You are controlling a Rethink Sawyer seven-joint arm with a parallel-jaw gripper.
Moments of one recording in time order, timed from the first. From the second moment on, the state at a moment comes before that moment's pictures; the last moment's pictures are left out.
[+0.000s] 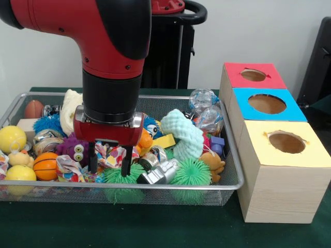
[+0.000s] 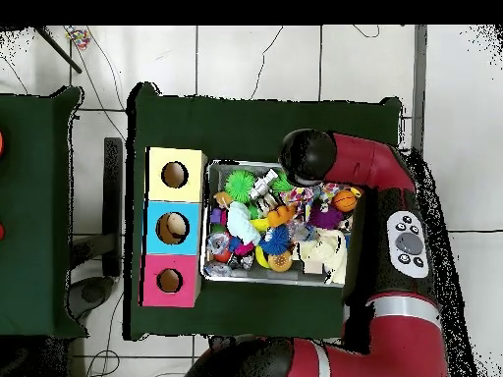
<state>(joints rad) -0.37 -0.42 0.06 1.15 -0.20 0.75 1.57</state>
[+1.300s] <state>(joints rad) -0.37 -0.41 0.06 1.15 -0.20 0.75 1.57</state>
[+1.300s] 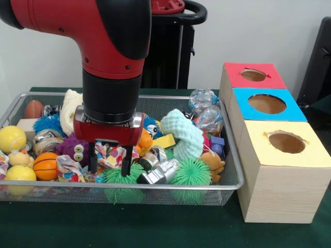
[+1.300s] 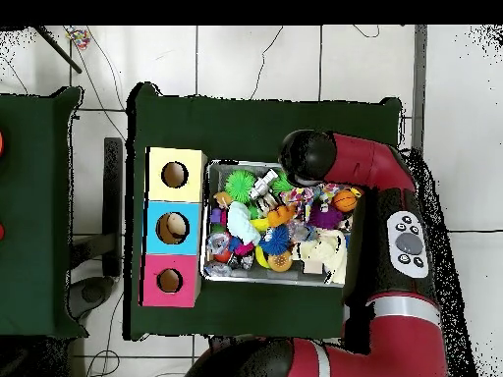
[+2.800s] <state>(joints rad) -0.37 -0.52 0.06 1.34 -0.20 0.72 1.57</state>
